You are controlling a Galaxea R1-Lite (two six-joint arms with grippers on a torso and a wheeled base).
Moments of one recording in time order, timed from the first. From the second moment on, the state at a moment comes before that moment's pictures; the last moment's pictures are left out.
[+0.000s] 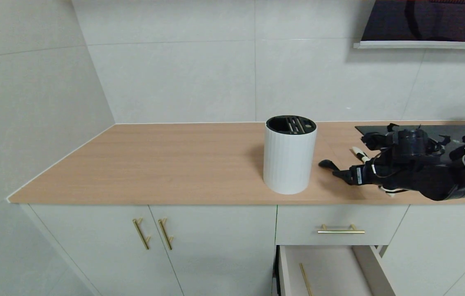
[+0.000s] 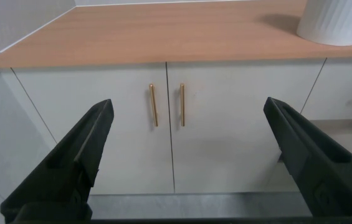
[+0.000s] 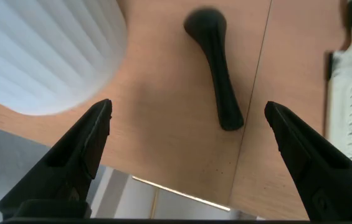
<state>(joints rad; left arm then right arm) 0.00 0.00 0.00 0.00 -0.02 0.01 0.10 2.10 -1.12 -0.49 0.18 -0.04</state>
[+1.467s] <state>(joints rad) 0.00 0.00 0.00 0.00 -0.02 0.01 0.10 2.30 -1.19 -0.67 0.09 -0.05</state>
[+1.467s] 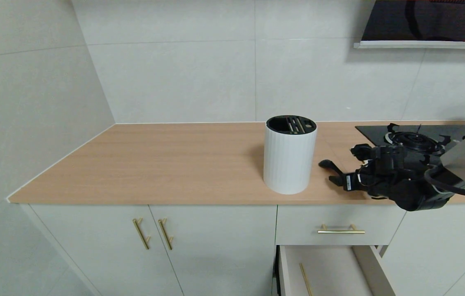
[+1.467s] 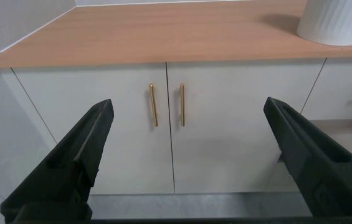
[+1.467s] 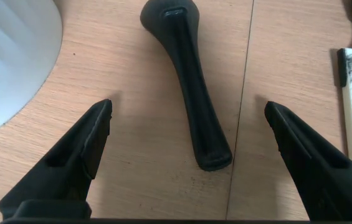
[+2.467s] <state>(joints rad) 0.00 0.00 0.00 0.00 -0.02 0.01 0.10 2.27 -1.18 -0.63 0.05 -0.05</state>
